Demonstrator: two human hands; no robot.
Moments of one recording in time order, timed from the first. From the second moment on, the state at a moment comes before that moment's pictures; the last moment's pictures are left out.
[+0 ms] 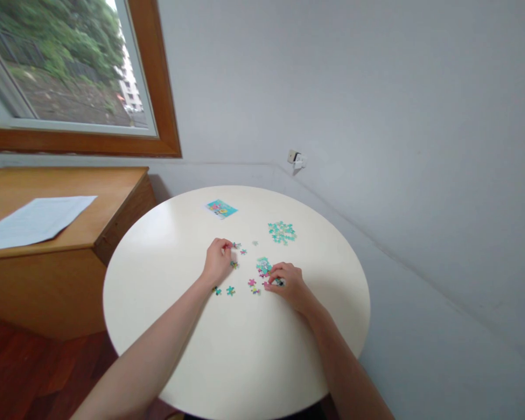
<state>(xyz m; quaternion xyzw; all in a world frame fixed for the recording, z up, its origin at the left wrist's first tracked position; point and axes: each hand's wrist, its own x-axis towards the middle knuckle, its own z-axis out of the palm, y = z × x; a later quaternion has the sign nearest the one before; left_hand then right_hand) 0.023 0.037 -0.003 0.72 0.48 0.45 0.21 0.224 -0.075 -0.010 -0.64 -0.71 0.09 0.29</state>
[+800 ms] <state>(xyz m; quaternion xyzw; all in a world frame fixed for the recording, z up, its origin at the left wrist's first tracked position) 0.041 -0.008 0.015 0.94 0.23 0.15 0.21 0.214 -0.076 0.002 -0.64 -0.70 0.11 0.29</state>
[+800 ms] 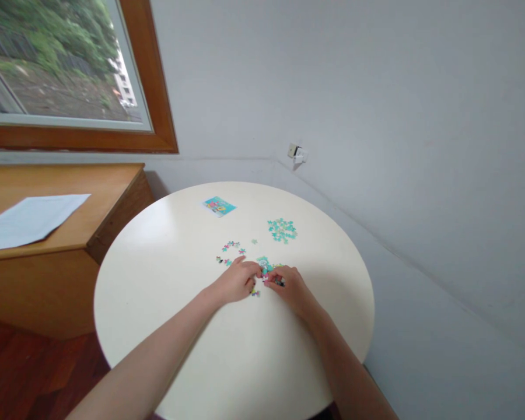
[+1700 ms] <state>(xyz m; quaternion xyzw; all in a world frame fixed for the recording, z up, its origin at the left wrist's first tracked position) 0.042 -0.004 0.007 0.94 0.19 0.20 0.21 0.206 -0.073 0.003 -0.68 -0.65 0.12 0.31</state>
